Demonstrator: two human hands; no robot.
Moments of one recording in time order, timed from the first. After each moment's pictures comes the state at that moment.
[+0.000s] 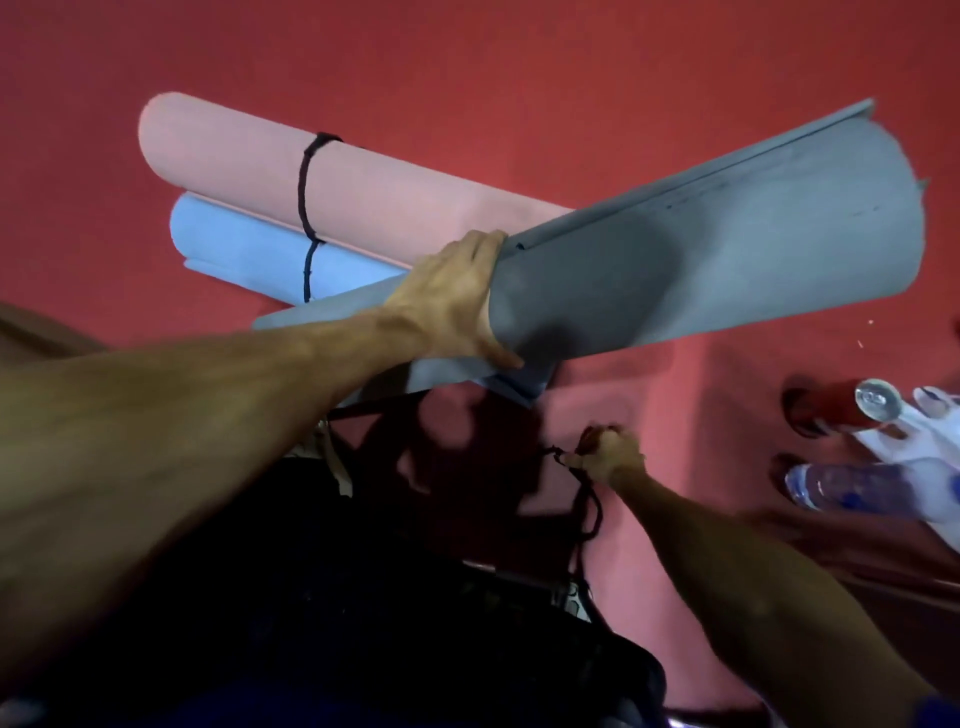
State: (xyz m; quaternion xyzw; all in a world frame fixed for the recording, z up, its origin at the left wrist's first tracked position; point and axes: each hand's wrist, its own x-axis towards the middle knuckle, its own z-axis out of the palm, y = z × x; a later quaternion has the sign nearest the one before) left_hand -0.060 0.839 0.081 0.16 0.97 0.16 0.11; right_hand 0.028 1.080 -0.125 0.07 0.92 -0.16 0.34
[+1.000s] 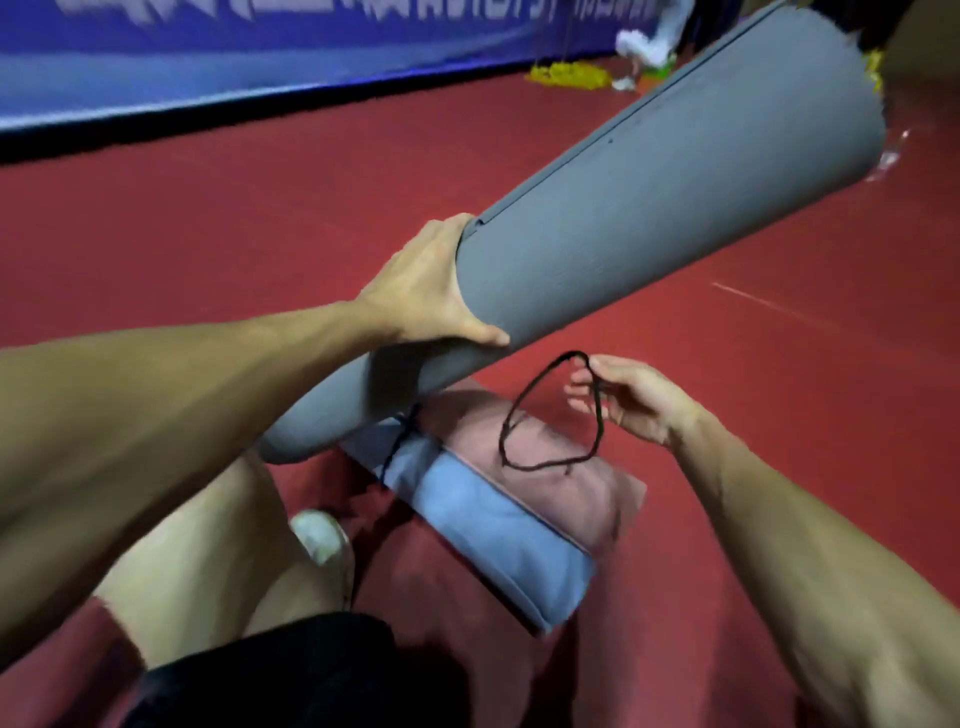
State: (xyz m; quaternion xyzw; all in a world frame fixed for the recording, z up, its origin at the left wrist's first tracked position) left_hand -0.083 0.704 0.290 0.03 0.95 0.27 -0.18; right_hand -0.175 0.965 0.196 -0.06 0.62 -0.71 0.33
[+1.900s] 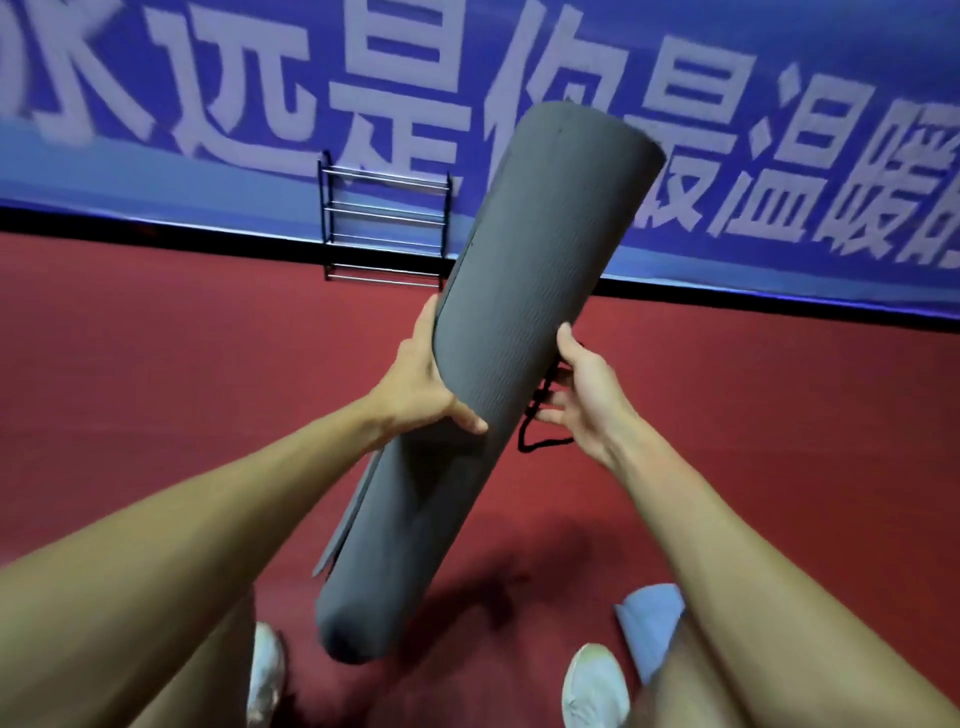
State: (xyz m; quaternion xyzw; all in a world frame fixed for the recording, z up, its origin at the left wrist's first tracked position) left_hand 0.195 0.371 0.307 -0.37 0.74 0.43 -0.36; right_hand 0.020 0.444 0.332 -0.38 0.58 -0.57 0.44
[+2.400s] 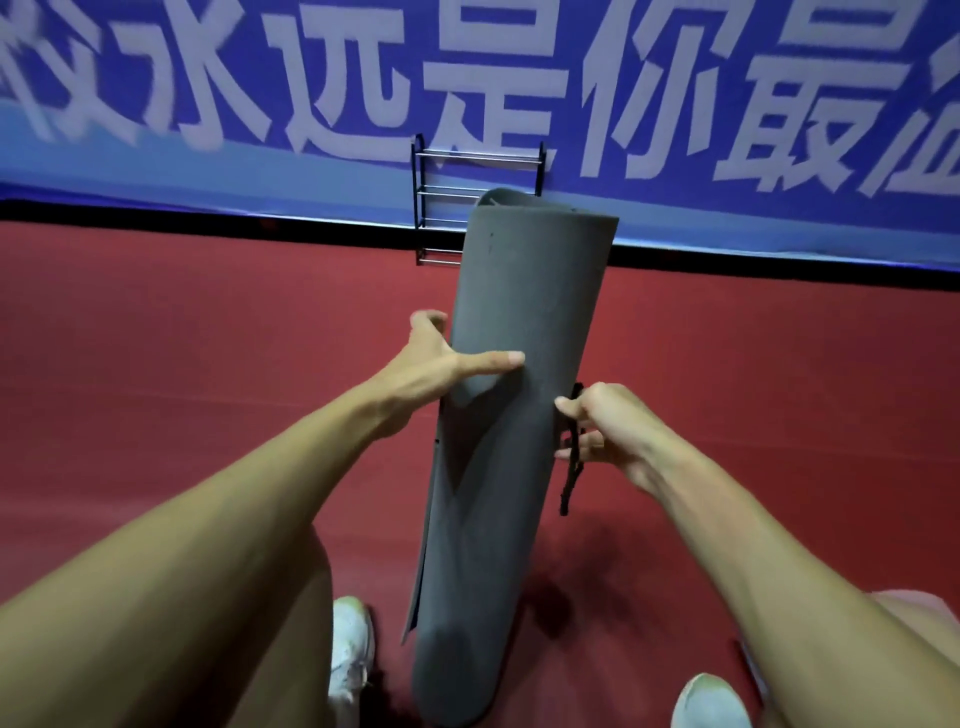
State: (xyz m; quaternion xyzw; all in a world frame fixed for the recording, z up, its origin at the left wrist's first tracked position) left_hand 0.255 0.352 0.284 -0.49 0.62 0.49 -0.36; right_hand 0.067 0.408 0.264 -0.43 0.64 -0.43 0.47
